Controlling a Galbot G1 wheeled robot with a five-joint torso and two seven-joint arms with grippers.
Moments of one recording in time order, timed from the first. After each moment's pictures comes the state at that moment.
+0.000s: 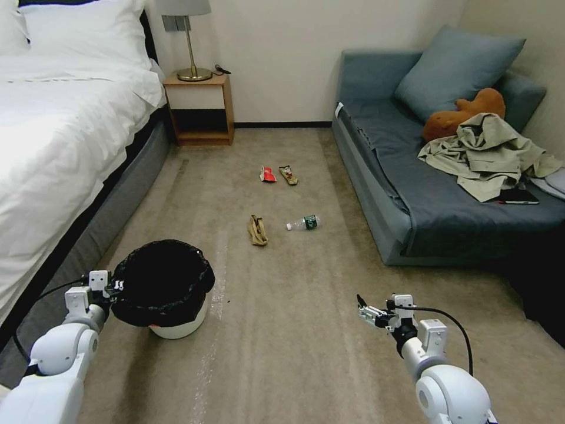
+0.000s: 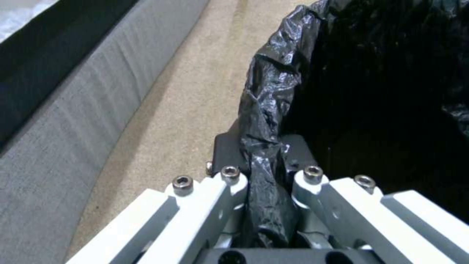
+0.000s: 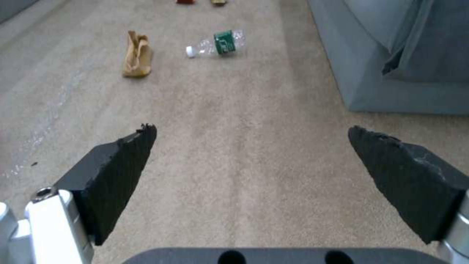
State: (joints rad) left arm 1.27 -1.09 -0.78 -1.61 -0.35 0.36 0.05; right arm -1.53 1.34 0.55 2.04 0.26 -0.42 0.00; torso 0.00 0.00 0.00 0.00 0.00
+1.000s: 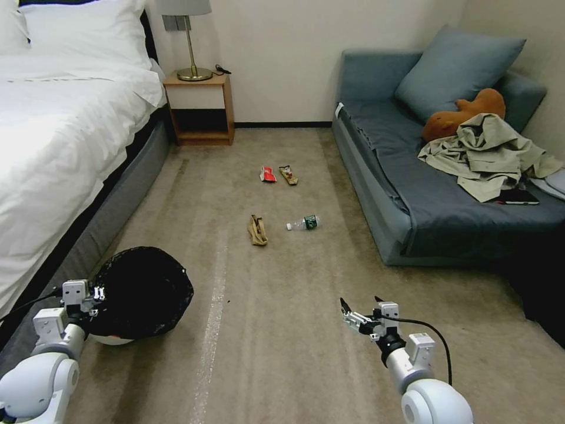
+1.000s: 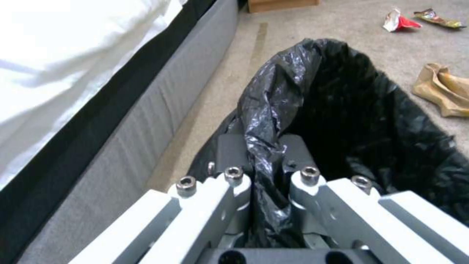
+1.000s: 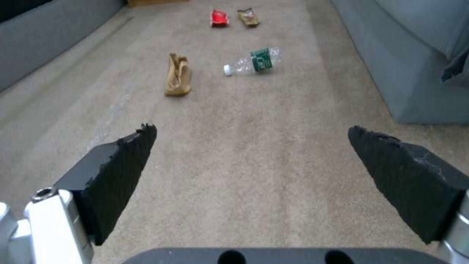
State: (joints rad) left arm 1.44 -1.17 -0.92 -1.83 -0.29 0.29 0.05; right arm -1.55 1.39 0.49 1.99 0.25 -0.25 -0.06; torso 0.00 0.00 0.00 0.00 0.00
